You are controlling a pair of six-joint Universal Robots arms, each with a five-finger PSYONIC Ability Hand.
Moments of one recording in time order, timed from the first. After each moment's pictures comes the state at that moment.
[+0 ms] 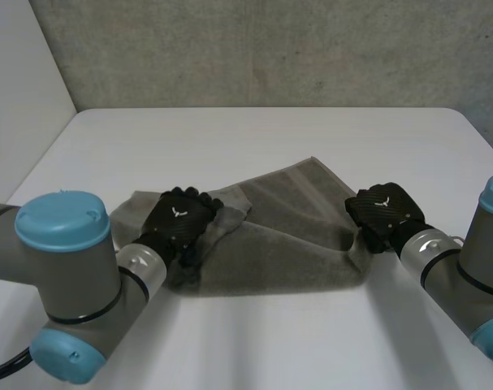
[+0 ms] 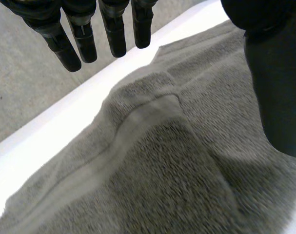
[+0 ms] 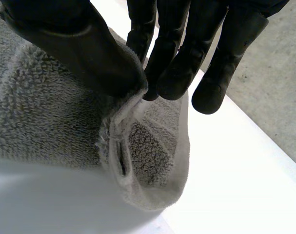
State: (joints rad) left arm 4.18 -1.99 -1.69 3.39 -1.51 3.46; right arm 1.85 -1.18 1.74 -0.23 1.32 2.62; left_hand 0.28 0.27 0.26 0.27 0.24; right_hand 1.34 1.33 1.35 1.35 1.17
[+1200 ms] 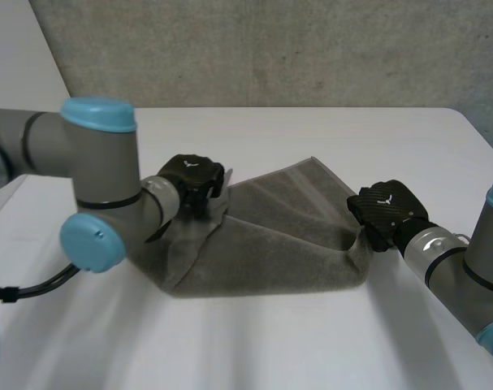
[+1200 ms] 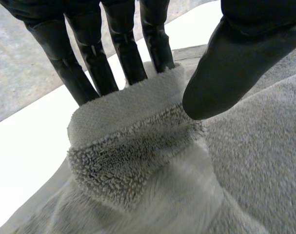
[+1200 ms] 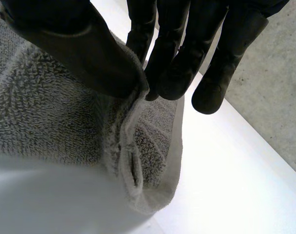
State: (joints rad) left arm 4.21 -2.28 -1.04 2.91 -1.46 3.39; right arm 1.84 -1.20 1.74 -0.22 1.31 2.60; left_hand 1.19 1.19 1.20 1.19 1.19; right_hand 1.34 1.33 1.35 1.35 1.17
